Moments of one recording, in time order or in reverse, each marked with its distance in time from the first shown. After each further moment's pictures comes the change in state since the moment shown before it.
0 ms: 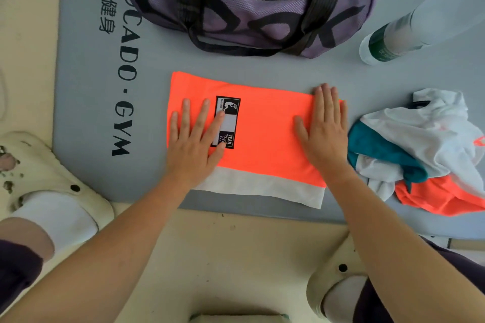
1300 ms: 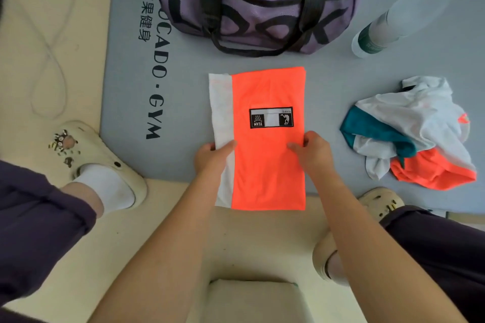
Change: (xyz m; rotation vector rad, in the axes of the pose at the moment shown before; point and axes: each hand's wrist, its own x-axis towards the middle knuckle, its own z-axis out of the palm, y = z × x) left_hand -0.033 0.054 -0.064 -1.150 -0.304 -1.305; right_hand -0.074 -0.029 -0.011 0.569 -0.331 0.515
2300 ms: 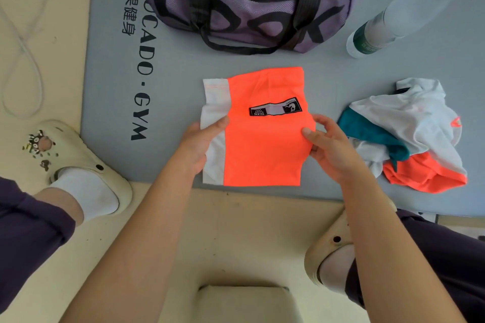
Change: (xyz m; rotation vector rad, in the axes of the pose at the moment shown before) left_hand -0.003 0.053 -0.016 -0.282 -0.408 0.107; right_hand -0.004 -0.009 -0.062 0.970 -0.374 -0.011
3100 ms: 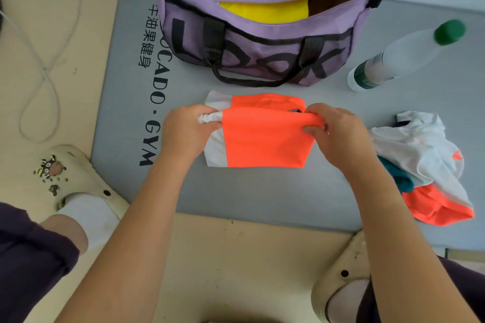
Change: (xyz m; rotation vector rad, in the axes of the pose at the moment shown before) left_hand -0.002 0.081 -0.014 0.937 0.327 0.628; right_hand 0.010 -0.082 0.046 -1.352 0.228 -0.571
